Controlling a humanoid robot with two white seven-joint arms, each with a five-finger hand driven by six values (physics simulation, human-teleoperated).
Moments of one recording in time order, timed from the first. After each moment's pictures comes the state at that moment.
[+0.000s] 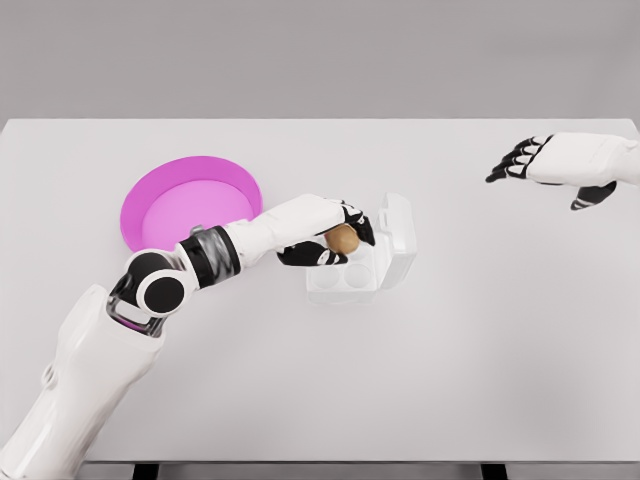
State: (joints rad) left arm -0.37 0.23 -0.46 -1.68 -0.47 -0.16 -0.61; right arm -1.06 -1.00 1.14 -1.28 0.42 -0.61 0.40
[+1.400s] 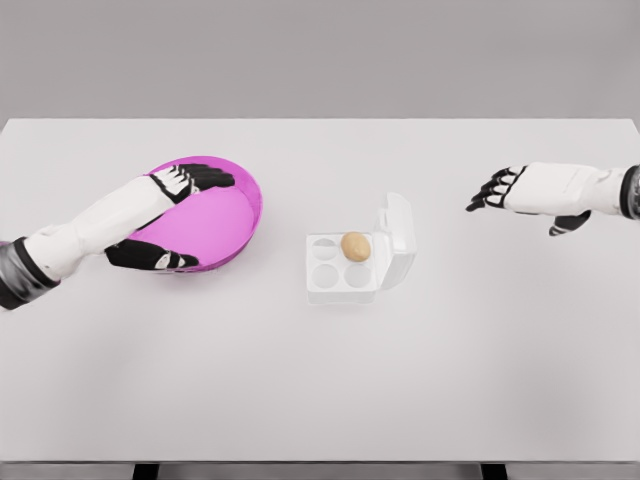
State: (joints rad) left arm -0.15 0.50 0.00 -1.72 -0.13 -0.59 -0.61; right arm -0.93 -0.98 1.05 -1.34 0.48 -0.61 0.40
